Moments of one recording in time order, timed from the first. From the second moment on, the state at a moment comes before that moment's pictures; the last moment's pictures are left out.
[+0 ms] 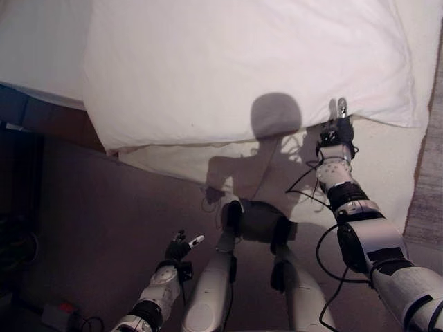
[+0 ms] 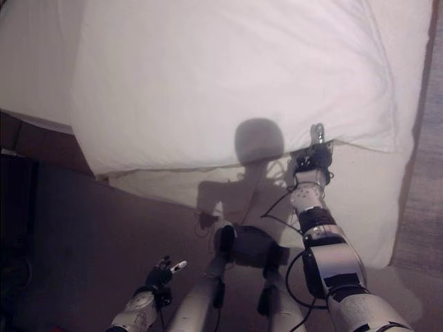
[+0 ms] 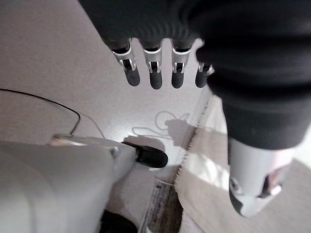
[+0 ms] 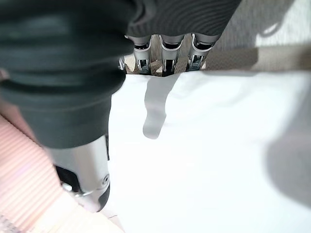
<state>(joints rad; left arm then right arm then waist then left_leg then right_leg) -0.22 0.20 -0.33 0.92 -0.58 -0.10 0.18 -1.02 -0.32 -0.03 0.95 1.30 -0.40 -0.27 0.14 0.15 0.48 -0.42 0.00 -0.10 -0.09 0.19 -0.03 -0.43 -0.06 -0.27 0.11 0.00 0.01</state>
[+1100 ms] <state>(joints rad) -0.42 0.31 -0.76 0.18 -1.06 -0.06 -0.01 -1.28 -0.46 0.21 1.02 1.09 -0.26 -0.40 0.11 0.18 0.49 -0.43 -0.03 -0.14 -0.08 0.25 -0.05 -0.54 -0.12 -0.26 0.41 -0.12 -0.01</state>
